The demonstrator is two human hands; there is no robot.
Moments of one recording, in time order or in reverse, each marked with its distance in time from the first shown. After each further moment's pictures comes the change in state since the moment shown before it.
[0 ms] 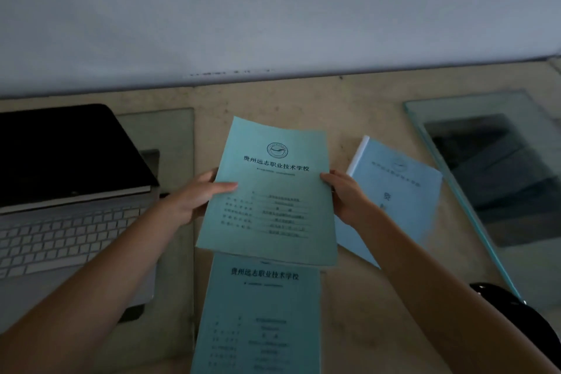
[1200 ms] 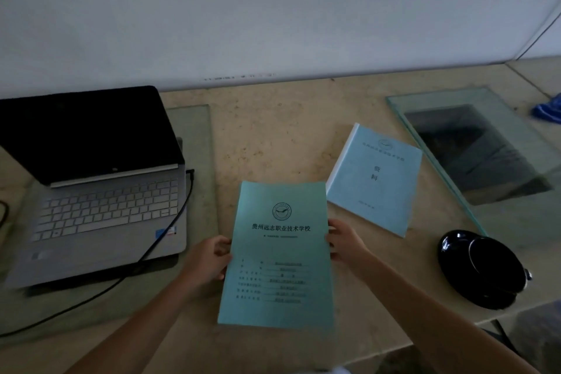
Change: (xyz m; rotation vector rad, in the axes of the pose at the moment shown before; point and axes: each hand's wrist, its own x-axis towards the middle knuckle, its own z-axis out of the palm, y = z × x) left_hand -0.110 -0.168 0.024 0.512 0.232 0.038; right_hand -0.123 0.135 -0.010 -0.371 0.064 -0.019
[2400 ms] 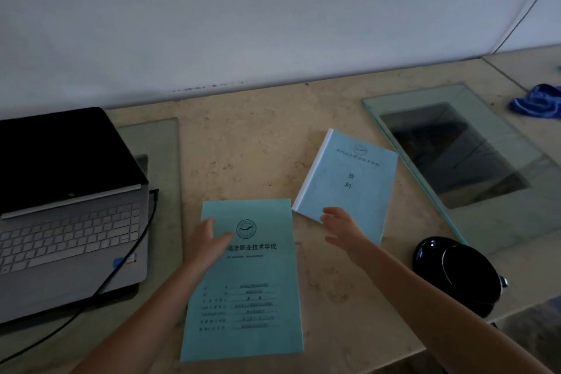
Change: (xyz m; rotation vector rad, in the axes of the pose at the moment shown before) left_hand 0.043 0.090 0.033 -0.070 0.115 -0.086; right_hand 0.040 -0.024 -0.073 0.110 0.111 0.065
